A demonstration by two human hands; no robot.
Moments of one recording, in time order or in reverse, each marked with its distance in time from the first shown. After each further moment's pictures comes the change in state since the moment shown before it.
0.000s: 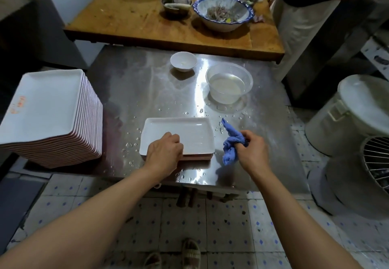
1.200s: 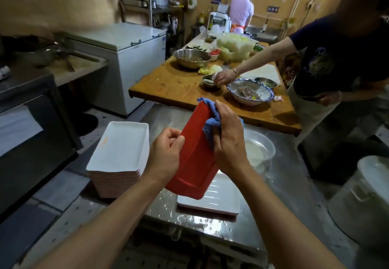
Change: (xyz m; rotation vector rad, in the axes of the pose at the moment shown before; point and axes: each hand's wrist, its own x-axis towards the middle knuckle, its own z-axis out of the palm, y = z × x) left_hand -0.042 -0.027 -0.195 -1.127 0.581 -0.397; right_hand -0.033 -0.224 0.037 0.028 0.083 -0.930
